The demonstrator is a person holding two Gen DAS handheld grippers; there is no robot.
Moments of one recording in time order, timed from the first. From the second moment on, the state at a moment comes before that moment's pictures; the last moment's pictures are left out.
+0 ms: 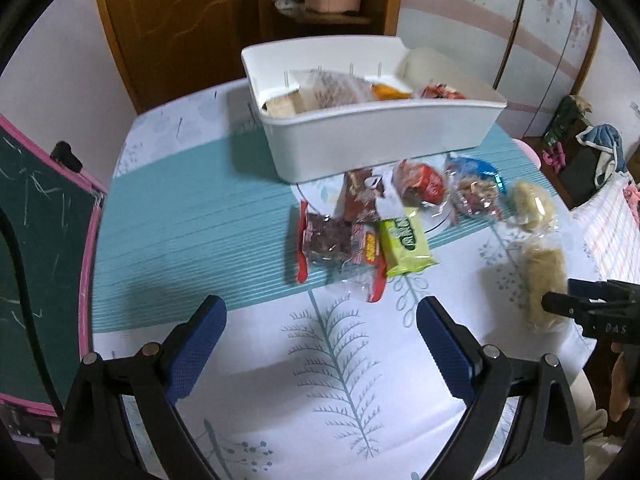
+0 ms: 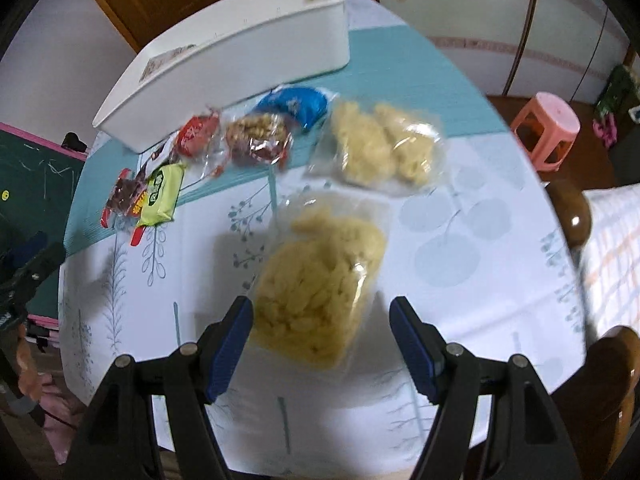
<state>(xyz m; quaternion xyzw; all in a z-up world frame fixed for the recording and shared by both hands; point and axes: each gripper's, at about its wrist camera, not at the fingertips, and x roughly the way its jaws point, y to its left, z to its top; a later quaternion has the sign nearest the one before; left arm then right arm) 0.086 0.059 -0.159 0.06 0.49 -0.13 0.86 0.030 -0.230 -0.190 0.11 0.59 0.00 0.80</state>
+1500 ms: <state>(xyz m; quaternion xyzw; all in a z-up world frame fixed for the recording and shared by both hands) 0.180 0.025 -0.227 0.07 0.56 -0.13 0.82 0.062 -0.218 -0.201 0.05 0.56 0.01 0.83</state>
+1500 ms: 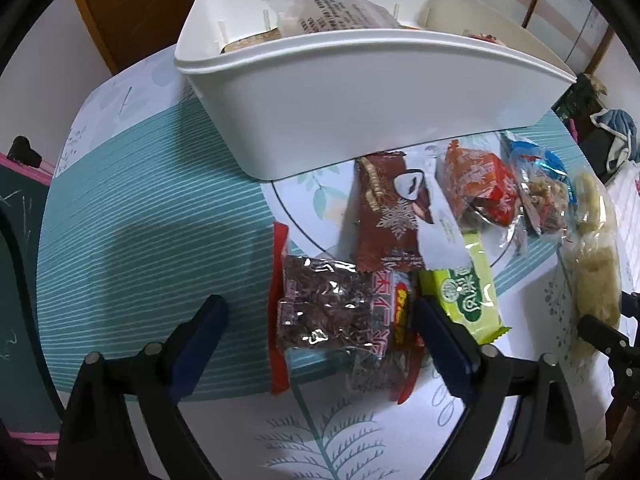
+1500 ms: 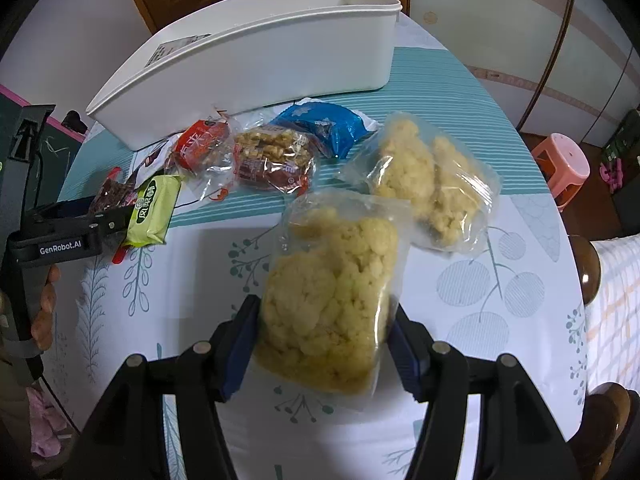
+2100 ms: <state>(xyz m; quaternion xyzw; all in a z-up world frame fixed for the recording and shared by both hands) 0.127 0.031 -0.204 0.06 0.54 -0.12 0.83 0.055 -0.217 -0.199 0.06 0.56 0.02 0.83</state>
